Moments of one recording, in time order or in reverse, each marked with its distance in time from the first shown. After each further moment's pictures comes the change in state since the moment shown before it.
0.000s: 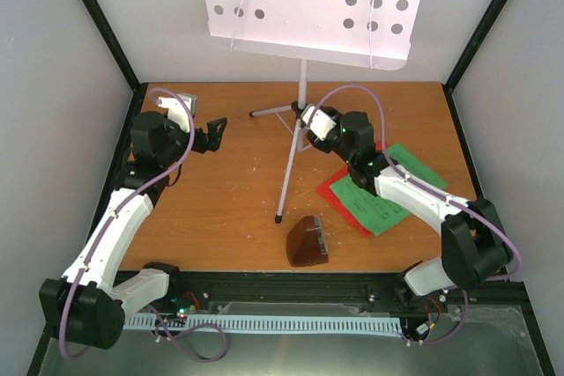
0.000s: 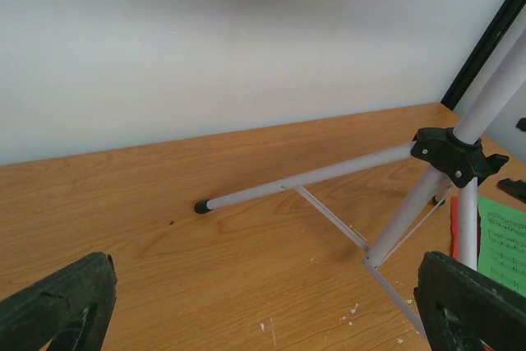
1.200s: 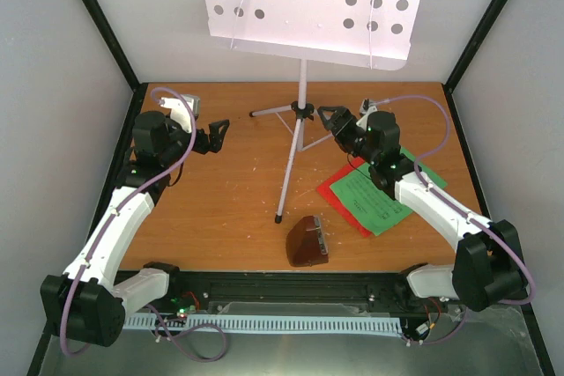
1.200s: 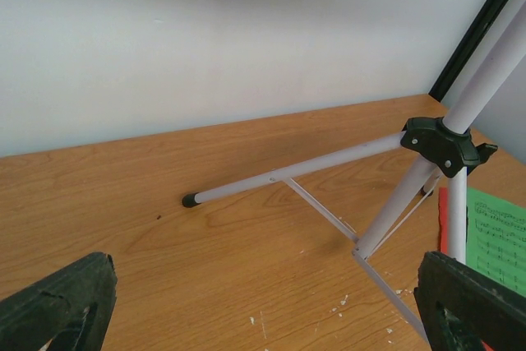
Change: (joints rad) left arm 0.000 0.015 -0.003 0.000 0.032 0.000; right arm -0.136 -0.155 -0.085 -0.035 -0.262 1.749
